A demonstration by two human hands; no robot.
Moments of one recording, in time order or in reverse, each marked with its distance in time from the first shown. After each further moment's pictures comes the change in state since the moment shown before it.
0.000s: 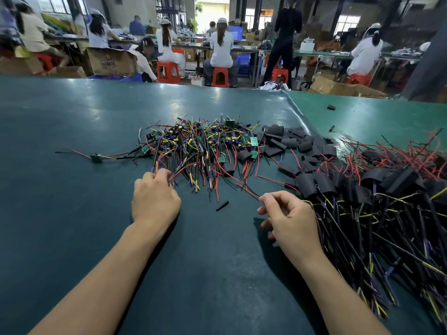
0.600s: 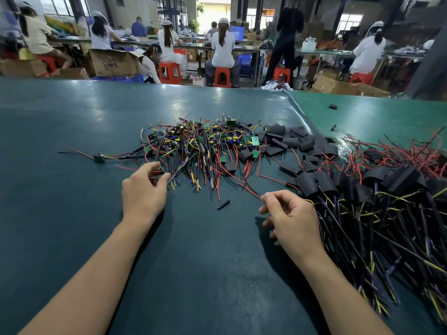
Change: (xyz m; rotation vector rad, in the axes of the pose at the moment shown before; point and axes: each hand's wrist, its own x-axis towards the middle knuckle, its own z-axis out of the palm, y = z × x) left_hand 0.012 -0.015 -0.010 -0.402 0.128 -0.085; right_hand 0.002 0.003 -0.001 0.012 -0.002 -0.009
